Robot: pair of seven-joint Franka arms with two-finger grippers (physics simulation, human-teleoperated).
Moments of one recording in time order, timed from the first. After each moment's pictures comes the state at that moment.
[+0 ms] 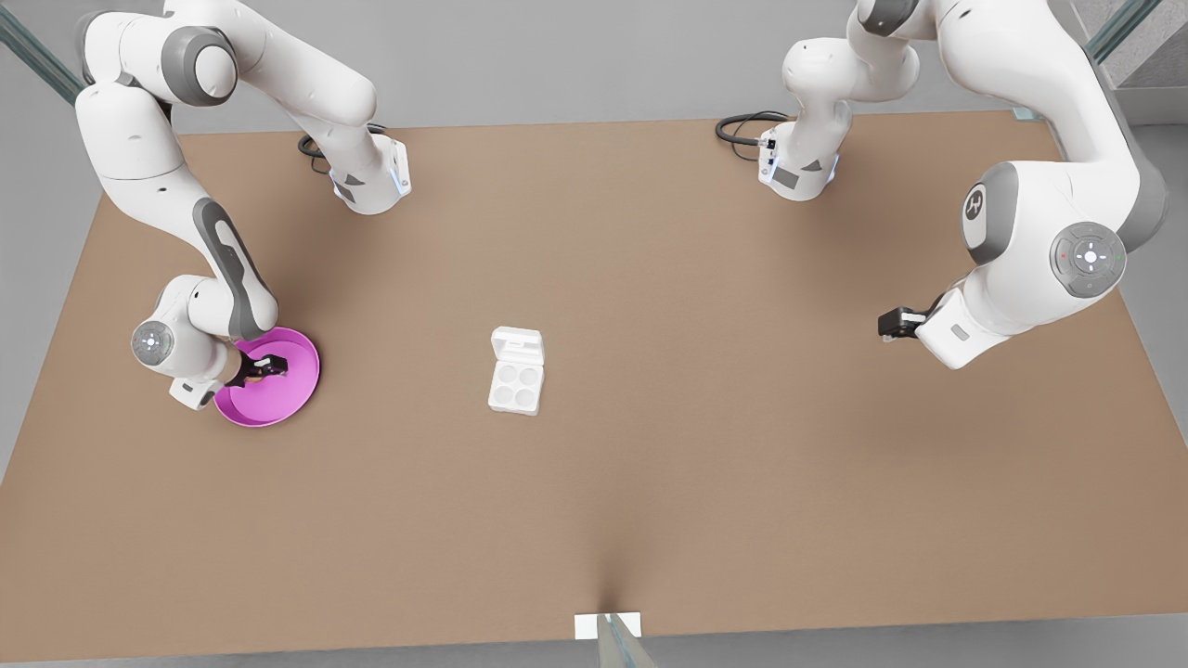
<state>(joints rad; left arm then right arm) -0.13 0.27 0.03 -1.39 0.03 1.50 0.04 -0.47 0.47 0.13 -2.20 -0.19 2.51 -0.42</state>
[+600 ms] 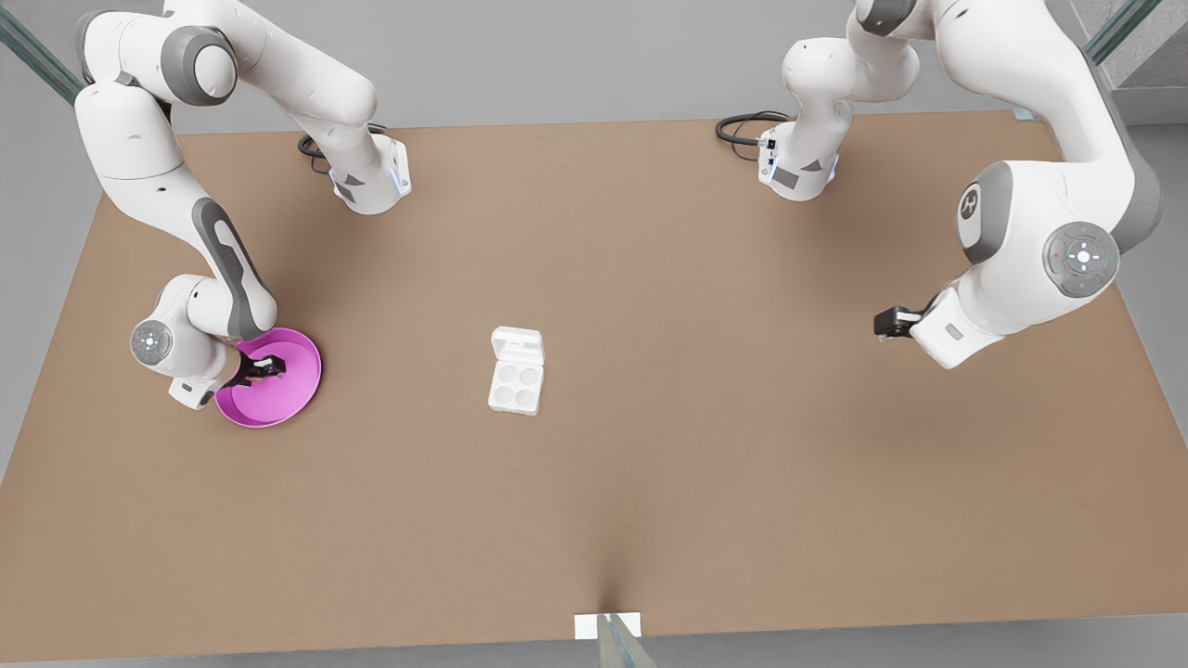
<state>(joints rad) -0.14 0.27 0.03 -1.39 0.03 1.49 0.04 -0.47 0.47 0.13 -2.20 -0.18 2.51 -0.43</state>
